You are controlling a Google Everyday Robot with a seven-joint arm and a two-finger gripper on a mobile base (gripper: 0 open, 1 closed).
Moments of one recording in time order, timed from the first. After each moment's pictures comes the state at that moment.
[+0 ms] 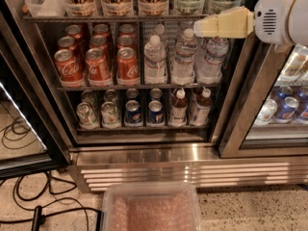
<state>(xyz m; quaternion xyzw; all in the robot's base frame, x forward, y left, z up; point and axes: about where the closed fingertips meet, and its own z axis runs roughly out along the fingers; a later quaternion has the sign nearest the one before) 0.569 -0.177 1.058 -0.20 0.79 0.07 0.58</state>
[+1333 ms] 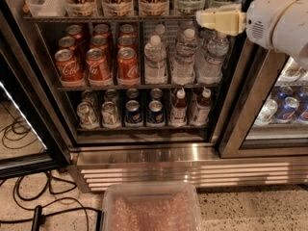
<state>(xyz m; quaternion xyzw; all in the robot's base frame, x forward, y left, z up) 0.608 -0.174 1.071 -0.24 0.68 0.04 0.69</state>
